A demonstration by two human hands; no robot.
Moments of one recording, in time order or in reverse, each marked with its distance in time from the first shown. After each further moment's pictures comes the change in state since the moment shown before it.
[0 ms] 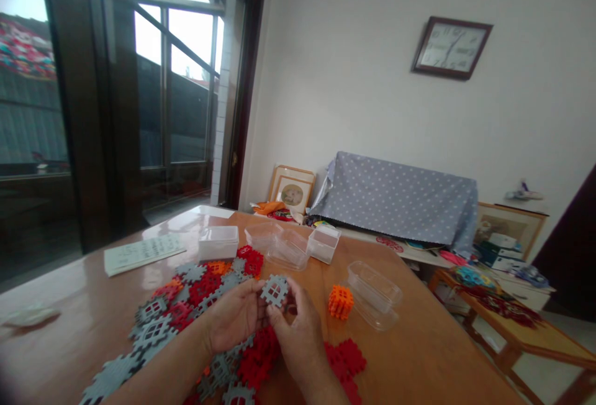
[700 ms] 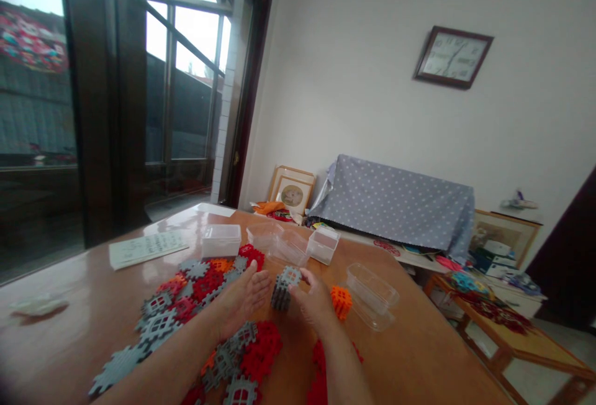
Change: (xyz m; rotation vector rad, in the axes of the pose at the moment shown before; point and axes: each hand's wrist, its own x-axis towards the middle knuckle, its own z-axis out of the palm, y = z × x) left_hand 0.009 0.007 -0.020 0.155 0.231 0.106; right_hand 0.058 0.036 -0.026 0.021 -0.091 0.090
